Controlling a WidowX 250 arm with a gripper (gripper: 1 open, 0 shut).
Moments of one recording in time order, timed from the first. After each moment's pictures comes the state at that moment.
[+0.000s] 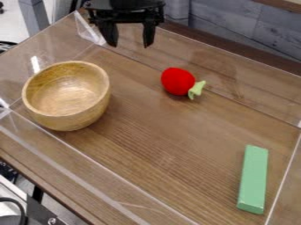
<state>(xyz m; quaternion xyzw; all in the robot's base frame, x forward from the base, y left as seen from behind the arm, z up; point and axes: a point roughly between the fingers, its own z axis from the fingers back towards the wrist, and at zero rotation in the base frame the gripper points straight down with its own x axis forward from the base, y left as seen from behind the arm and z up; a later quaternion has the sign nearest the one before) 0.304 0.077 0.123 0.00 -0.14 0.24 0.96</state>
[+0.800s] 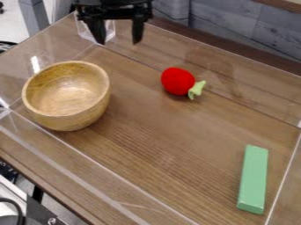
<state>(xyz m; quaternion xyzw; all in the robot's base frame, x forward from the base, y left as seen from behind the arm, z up) 0.296 0.099 0.127 0.01 -0.11 0.27 0.96</state>
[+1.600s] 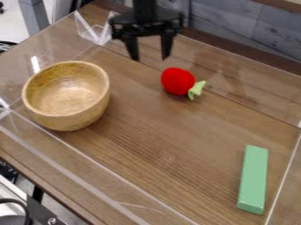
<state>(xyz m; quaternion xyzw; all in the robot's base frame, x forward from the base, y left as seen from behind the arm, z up) 0.321 0.046 0.094 -0.01 -0.07 0.30 0.95</state>
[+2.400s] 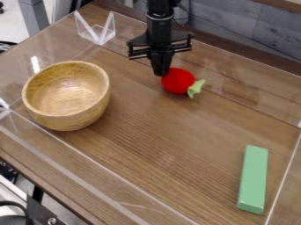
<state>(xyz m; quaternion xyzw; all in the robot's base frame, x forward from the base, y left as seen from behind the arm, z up) 0.353 0.058 0.048 0.00 -0.05 0.38 0.92</state>
